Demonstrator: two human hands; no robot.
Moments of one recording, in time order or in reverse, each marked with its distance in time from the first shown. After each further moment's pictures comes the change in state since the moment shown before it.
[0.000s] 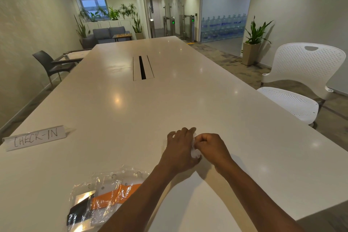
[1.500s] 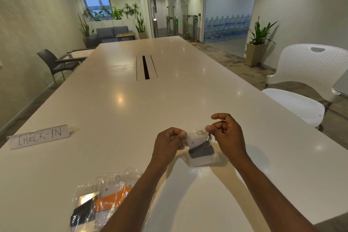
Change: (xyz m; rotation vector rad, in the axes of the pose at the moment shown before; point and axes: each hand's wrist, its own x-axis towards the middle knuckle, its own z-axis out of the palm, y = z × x) left_hand -0.004 -0.028 -0.024 -1.062 0.266 -0.449; right_hand 0.018 -0.006 -0.028 0.172 0.245 -0.286
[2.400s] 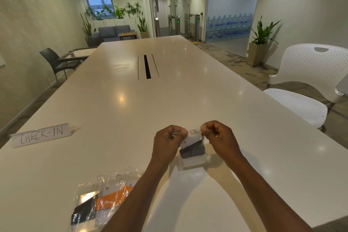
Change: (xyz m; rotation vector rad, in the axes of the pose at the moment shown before) left_hand -0.002 0.005 -0.001 0.063 0.077 0.082; right_hand -0.003 0.006 0.015 -0.002 -0.161 0.025
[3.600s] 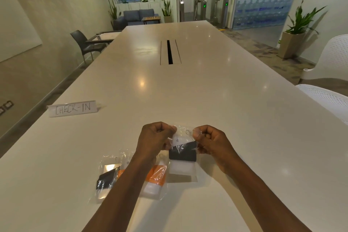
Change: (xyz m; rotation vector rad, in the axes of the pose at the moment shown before) left_hand -0.041 0.017 -0.079 0.015 0.149 -0.305; right_hand -0.034 -0.003 0.062 0.397 -0.349 0.267
